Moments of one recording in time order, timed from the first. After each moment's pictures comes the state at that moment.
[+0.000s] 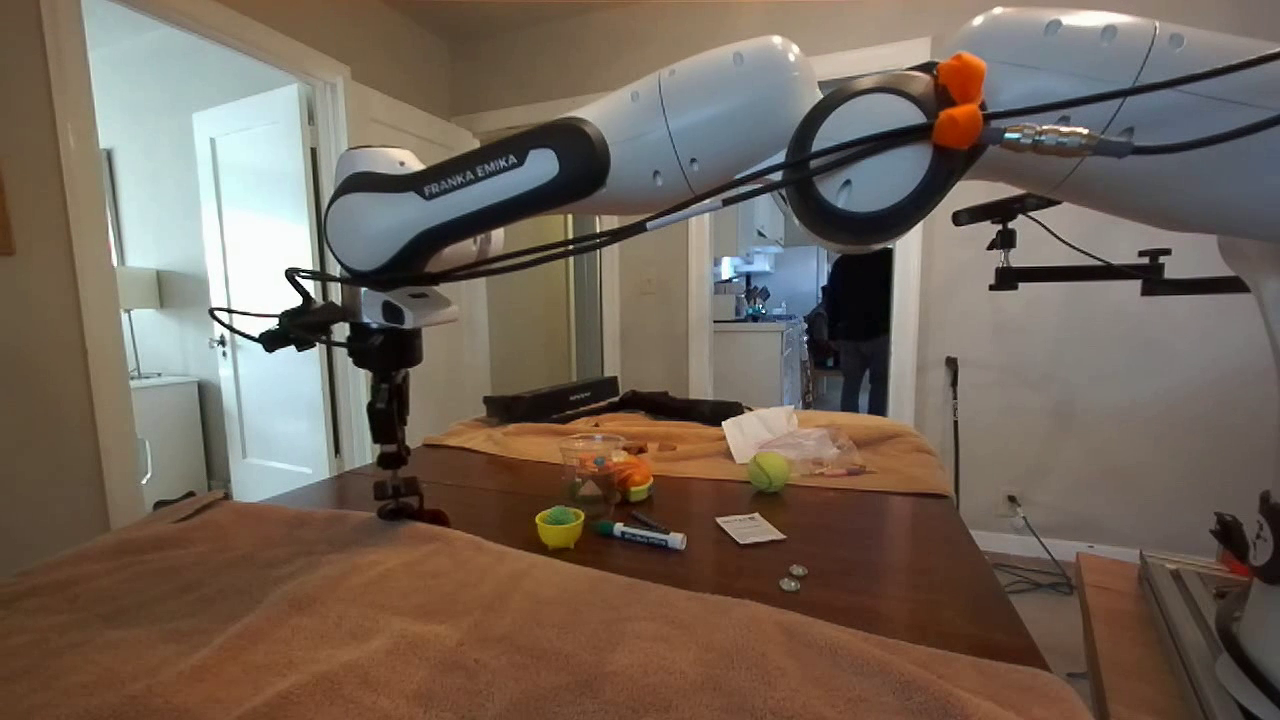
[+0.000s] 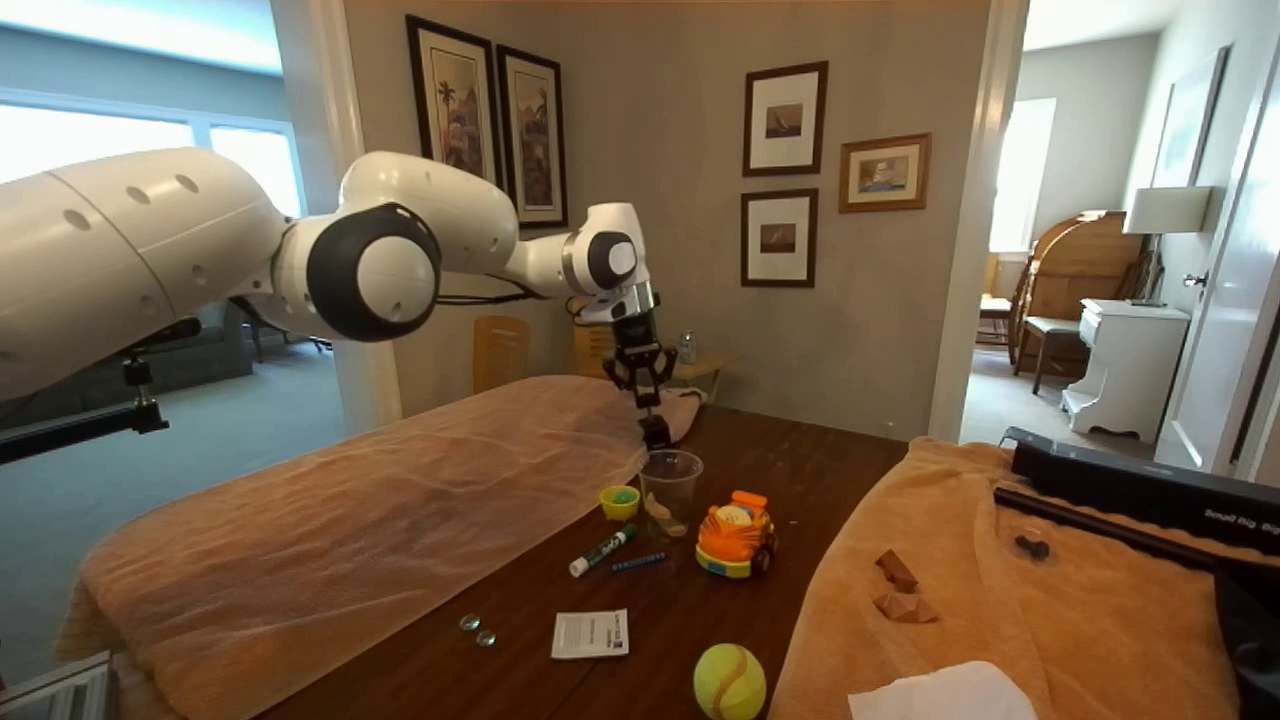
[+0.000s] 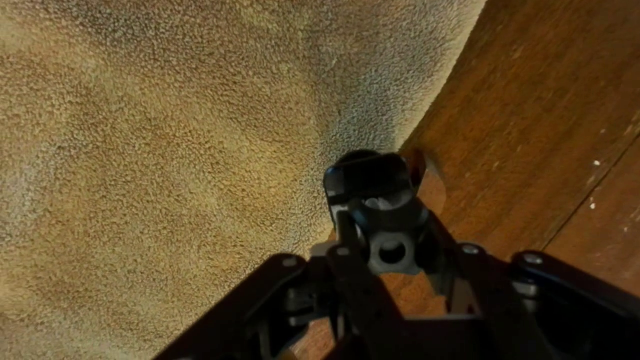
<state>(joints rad) 0.32 1.18 -0.06 -0.63 -0.11 1.95 2.57</state>
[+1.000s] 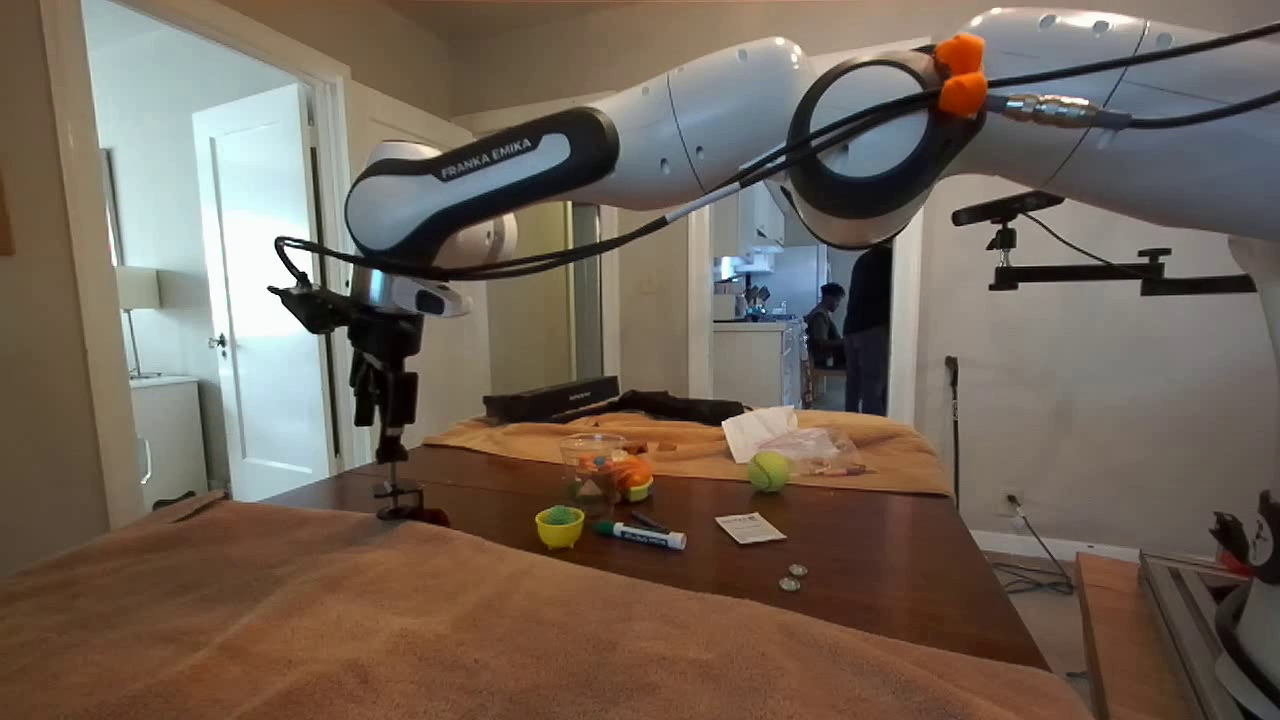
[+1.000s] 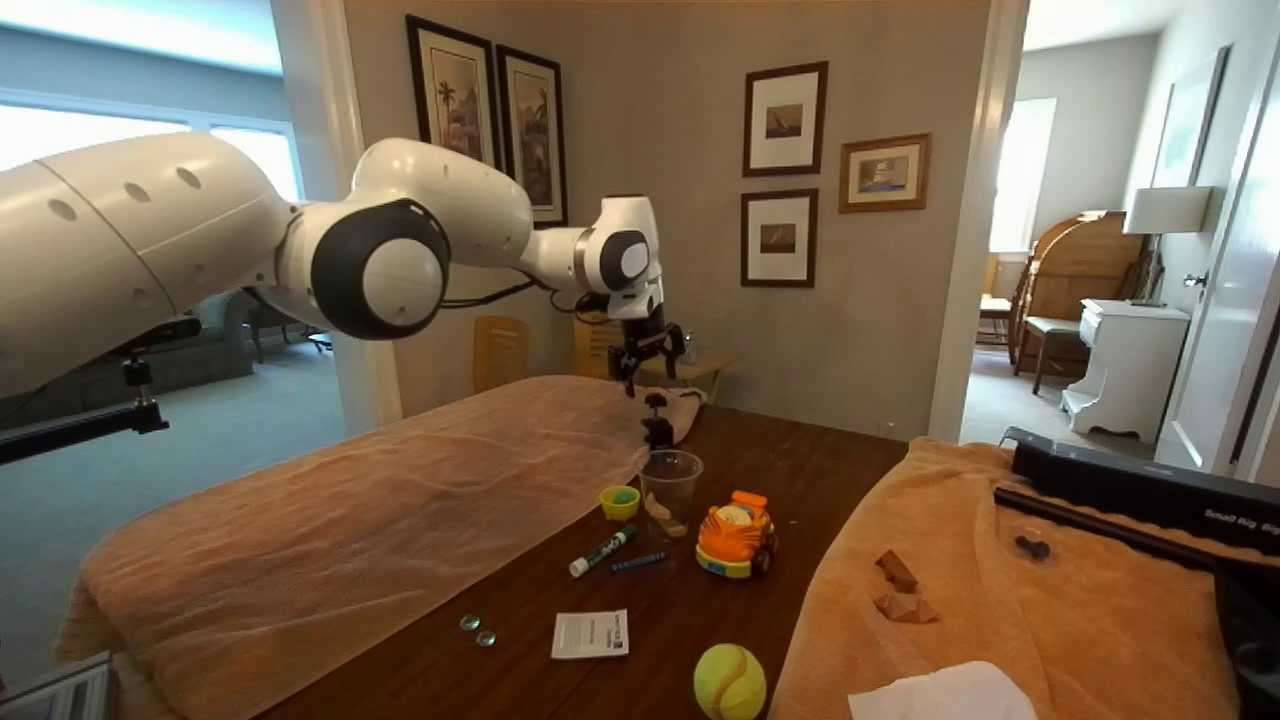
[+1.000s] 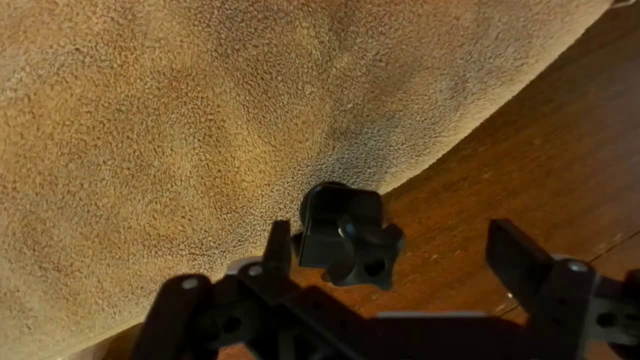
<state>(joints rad) 0.23 1.14 0.08 -0.68 -0.10 2.07 2.04</state>
